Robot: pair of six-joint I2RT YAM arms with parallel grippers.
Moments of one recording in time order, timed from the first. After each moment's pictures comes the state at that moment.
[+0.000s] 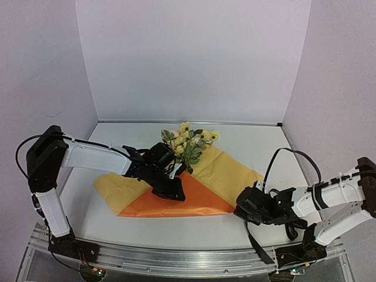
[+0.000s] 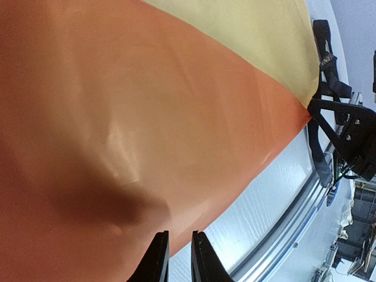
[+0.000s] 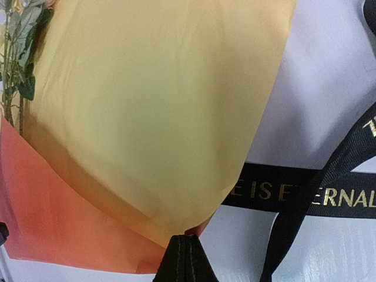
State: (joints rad) left arm -0.94 1.81 1.13 -0.34 0.37 -0.58; right arm 1.10 1.37 0.50 -0.18 0.45 1.41
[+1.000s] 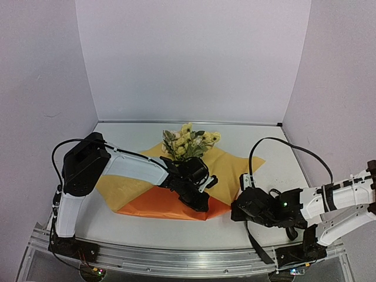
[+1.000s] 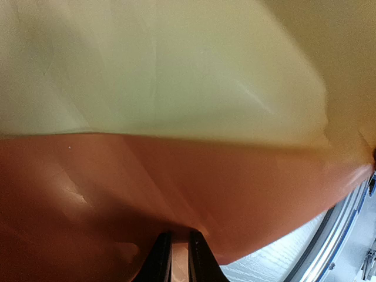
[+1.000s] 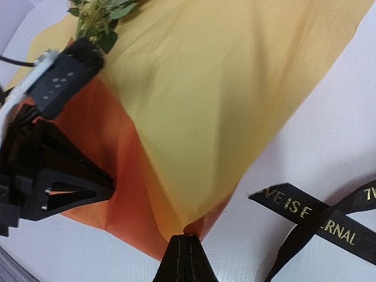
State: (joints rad) left arm -1.10 2.15 1.47 -0.37 0.31 -0.40; right arm 1.21 1.26 0.54 -0.19 0.51 0.97
